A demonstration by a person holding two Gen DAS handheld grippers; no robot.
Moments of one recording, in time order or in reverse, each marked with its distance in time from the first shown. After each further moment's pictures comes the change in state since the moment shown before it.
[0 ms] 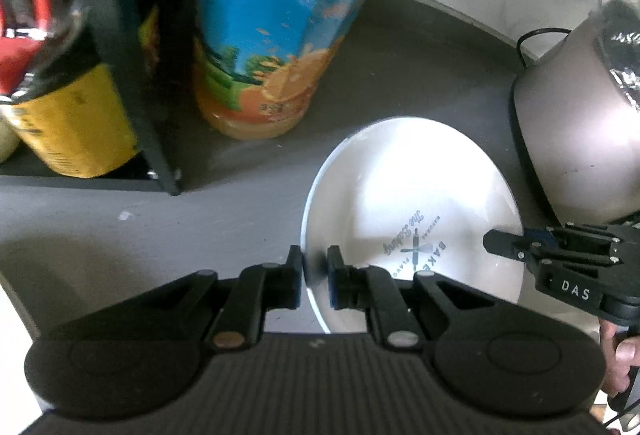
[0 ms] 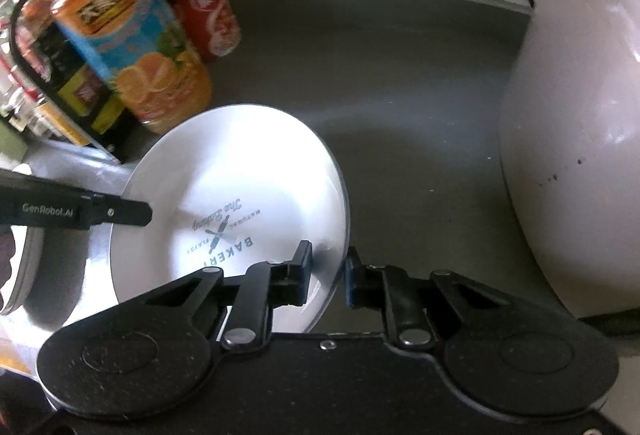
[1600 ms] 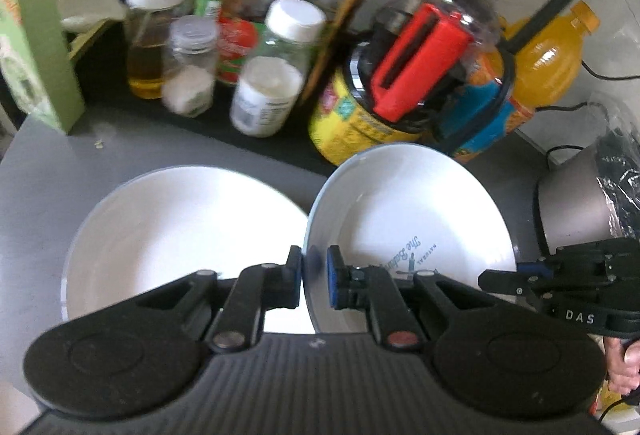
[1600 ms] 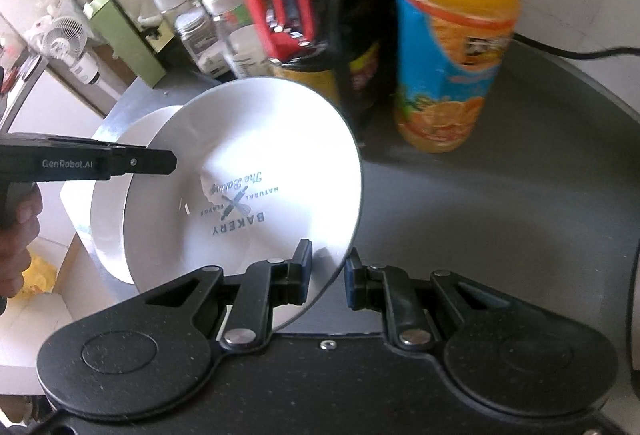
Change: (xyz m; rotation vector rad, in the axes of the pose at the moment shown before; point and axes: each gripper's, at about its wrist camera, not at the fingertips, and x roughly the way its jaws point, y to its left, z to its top) left arm -0.147 0.158 -0.070 -0.242 -0.184 0.023; right arm -0.043 0.203 0.043 -0.301 0.141 0.146
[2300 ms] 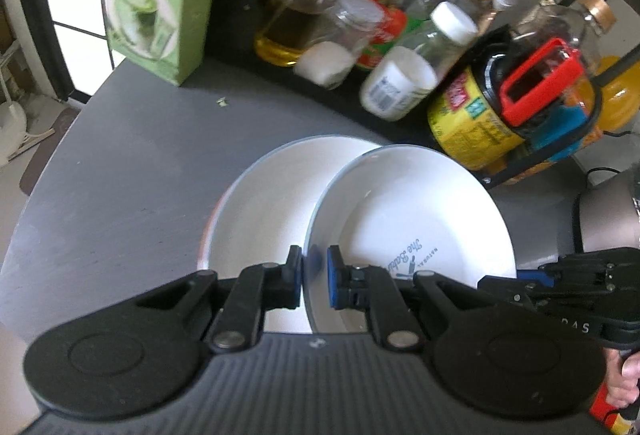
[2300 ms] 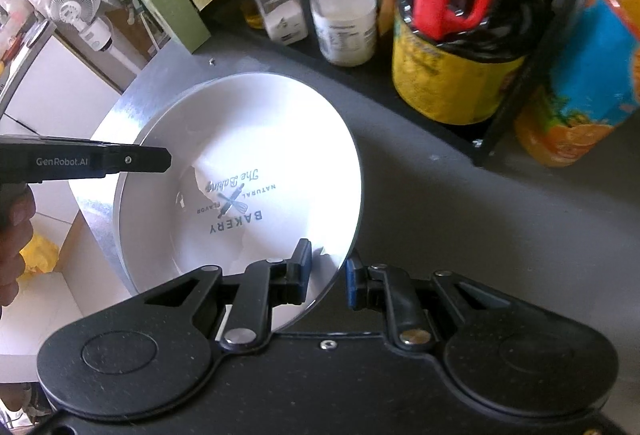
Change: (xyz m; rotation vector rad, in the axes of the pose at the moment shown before) left arm -0.013 0.101 -0.021 -0.105 0.021 0.056; right arm 0.065 0.093 0.026 -0.045 0.079 0.002
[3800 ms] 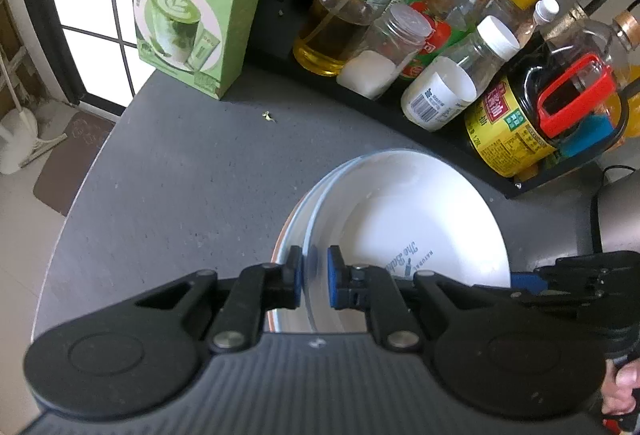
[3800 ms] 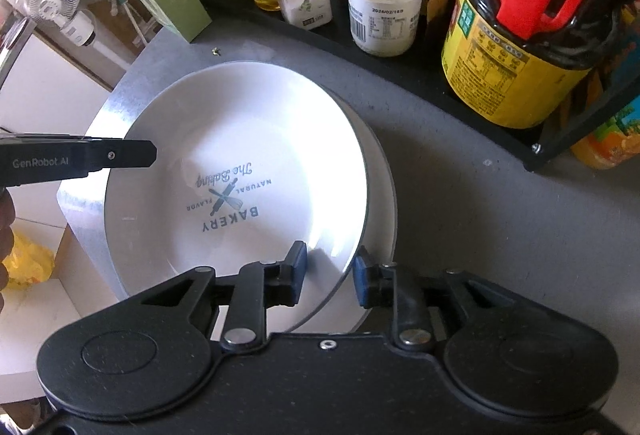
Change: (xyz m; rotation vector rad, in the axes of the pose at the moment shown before) left arm 0.000 0.026 0.015 0.031 0.021 0.031; right arm 0.033 0.039 0.027 0.054 0.065 -0.035
